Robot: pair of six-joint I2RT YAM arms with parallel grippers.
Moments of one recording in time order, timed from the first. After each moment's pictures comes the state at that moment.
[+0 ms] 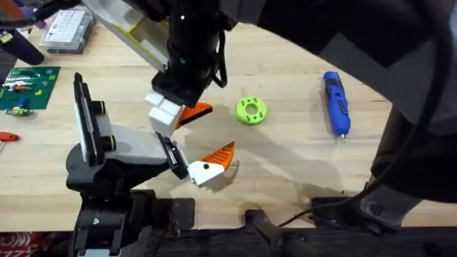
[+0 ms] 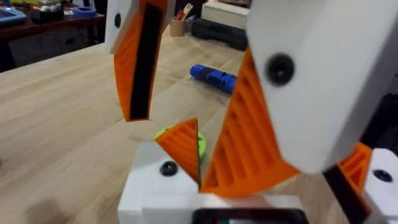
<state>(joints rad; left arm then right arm) 0.01 0.00 0.01 -0.10 1.07 -0.05 0.99 2.06 2.21 -1.48 -0.18 -0.11</state>
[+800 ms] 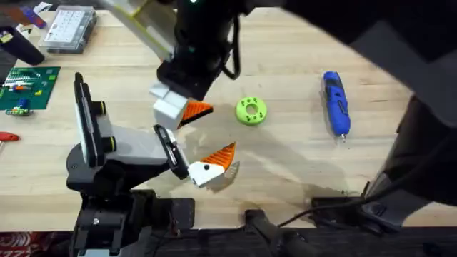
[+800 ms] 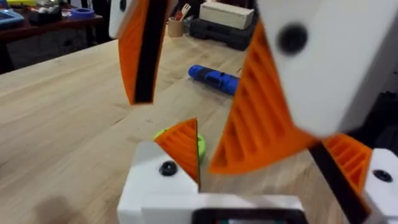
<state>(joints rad) 0.00 0.00 0.01 -0.10 1.07 -0.04 0.97 2.01 2.24 -1.52 -0.15 -0.11</state>
